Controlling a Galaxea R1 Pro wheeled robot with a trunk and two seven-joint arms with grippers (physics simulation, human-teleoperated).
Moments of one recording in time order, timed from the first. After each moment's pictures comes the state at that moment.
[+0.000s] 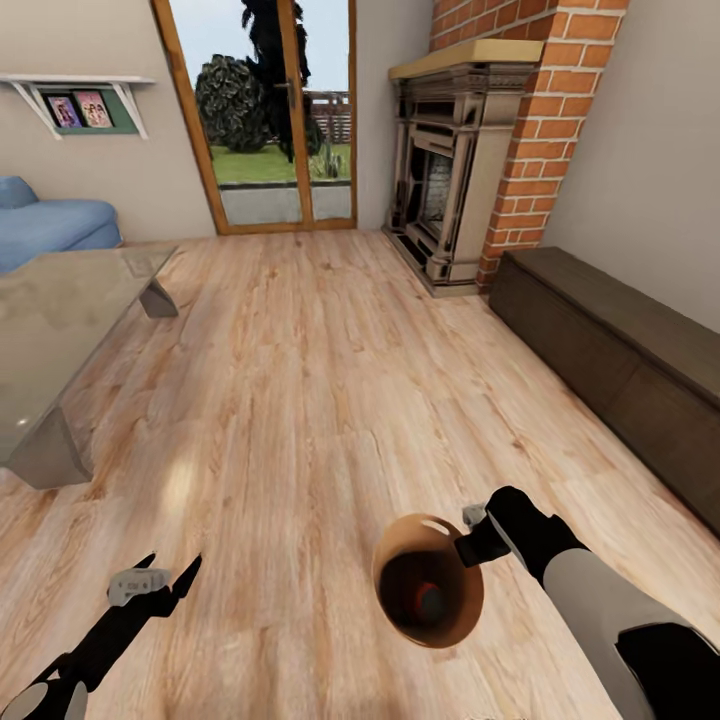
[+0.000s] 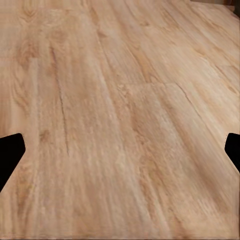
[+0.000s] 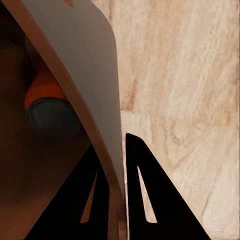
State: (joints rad) left arm -0.19 0.07 0.51 -1.08 0.03 -0.14 -0.66; right arm -0.88 -0.08 0.22 -0.44 0.20 0.88 0.46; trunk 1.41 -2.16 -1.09
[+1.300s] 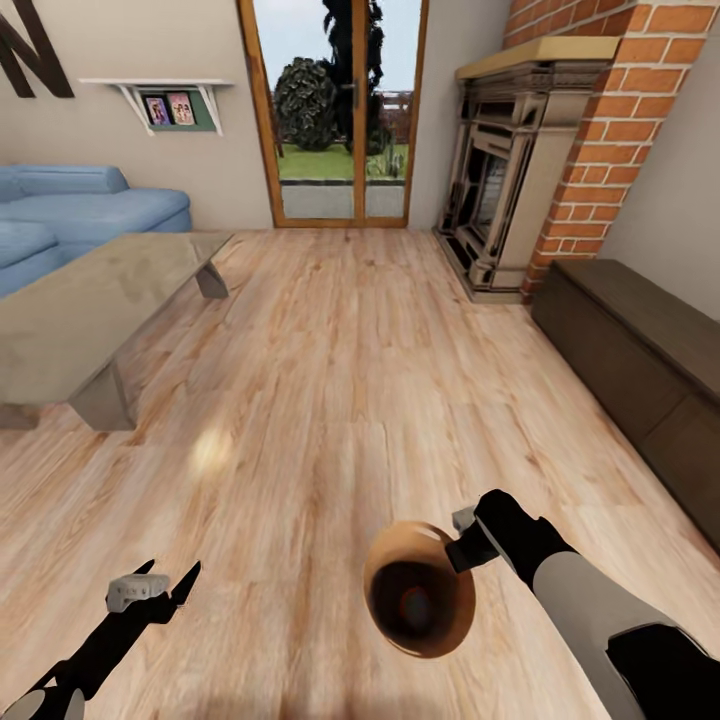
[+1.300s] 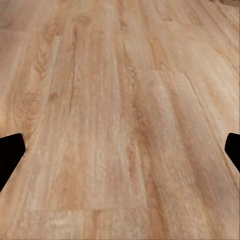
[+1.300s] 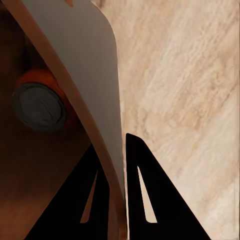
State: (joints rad) left arm -0.17 0.07 0.51 -1.08 0.03 -0.14 -0.66; right arm -0.87 -0.05 0.27 -0.44 0.19 0.88 0.45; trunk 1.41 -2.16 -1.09
